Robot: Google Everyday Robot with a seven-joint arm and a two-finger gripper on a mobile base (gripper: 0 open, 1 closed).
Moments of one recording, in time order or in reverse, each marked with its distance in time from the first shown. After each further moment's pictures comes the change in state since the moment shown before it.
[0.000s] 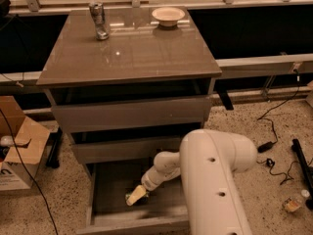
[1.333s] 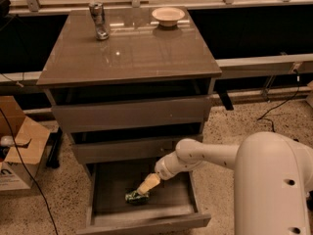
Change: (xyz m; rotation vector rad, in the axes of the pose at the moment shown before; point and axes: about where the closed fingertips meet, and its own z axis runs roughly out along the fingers) arm -0.021 0.026 -0.136 -0.030 -0.167 -0.083
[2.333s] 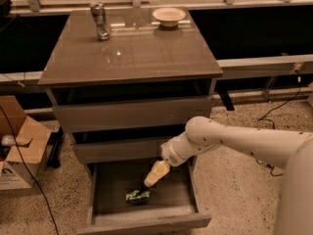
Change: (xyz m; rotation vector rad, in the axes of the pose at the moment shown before) arm -0.057 0.058 -0.129 0.053 0.036 -0.178
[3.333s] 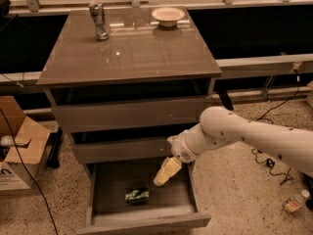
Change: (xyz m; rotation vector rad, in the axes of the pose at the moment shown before) arm -0.012 0.029 -0.072 0.007 -0.008 -0.079
